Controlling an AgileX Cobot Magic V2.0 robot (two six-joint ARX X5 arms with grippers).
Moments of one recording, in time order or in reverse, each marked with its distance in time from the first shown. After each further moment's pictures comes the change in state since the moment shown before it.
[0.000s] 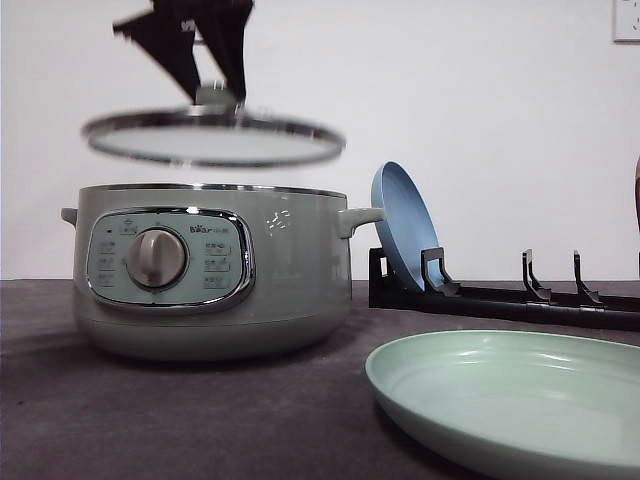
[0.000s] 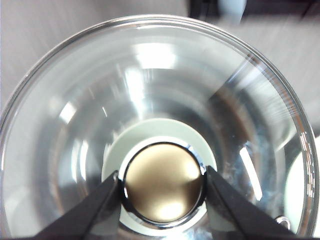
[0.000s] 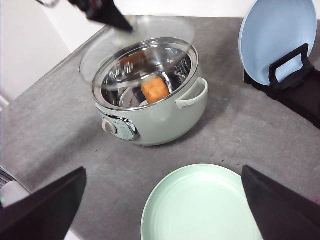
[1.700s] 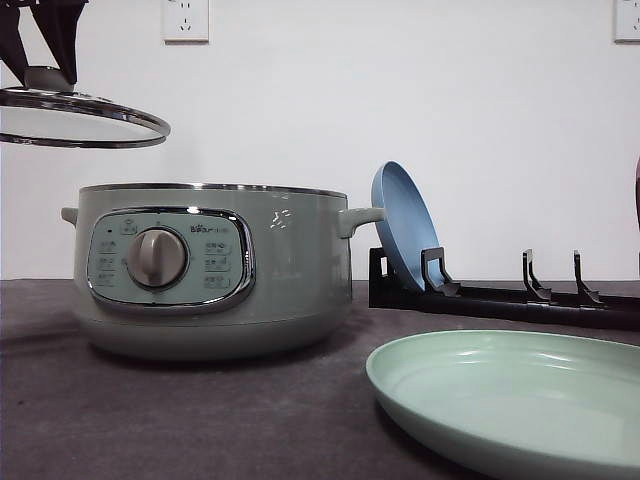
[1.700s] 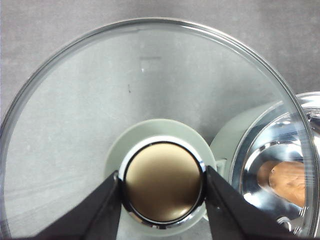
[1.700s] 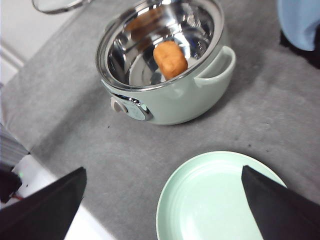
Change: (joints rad) left_arx 0.437 -0.005 0.080 -0.077 -0.007 -0.003; right_arx 0.023 0.393 0.127 0.024 -0.128 -0.039
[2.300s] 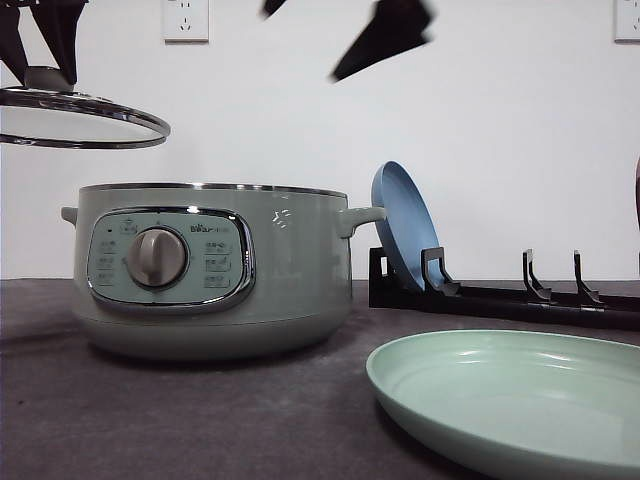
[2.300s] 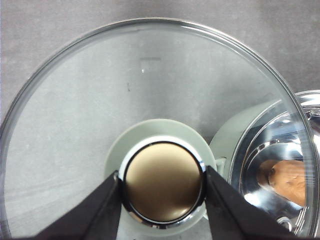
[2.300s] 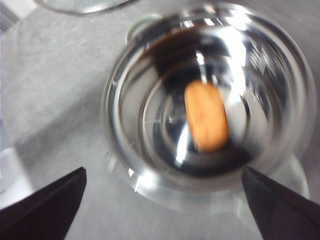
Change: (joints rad) left_arx 0.000 0.000 0.000 -0.004 0.000 0.000; right_arx 0.170 0.897 0.731 -0.017 0.001 -0.226
